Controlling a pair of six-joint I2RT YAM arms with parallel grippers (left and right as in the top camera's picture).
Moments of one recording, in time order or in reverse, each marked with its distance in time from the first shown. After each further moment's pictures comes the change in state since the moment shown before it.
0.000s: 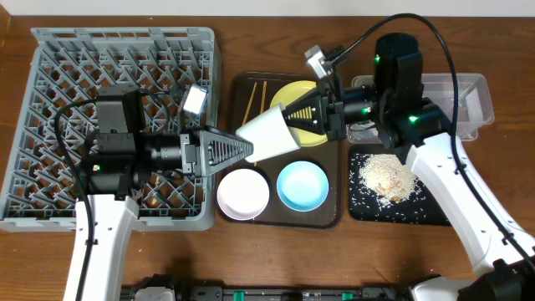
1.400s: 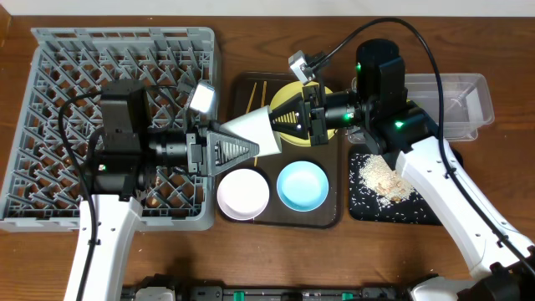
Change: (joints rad) left arm -0.042 -0.001 0.000 0.104 -0.016 -0.014; right arm 0.071 0.000 0.000 -0.001 0.121 0.007
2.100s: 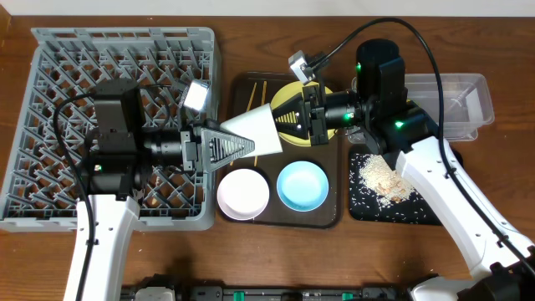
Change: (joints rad) left arm 0.030 0.000 0.000 0.010 0.020 -0.023; right arm 0.000 0.000 0.000 0.000 0.002 0.006
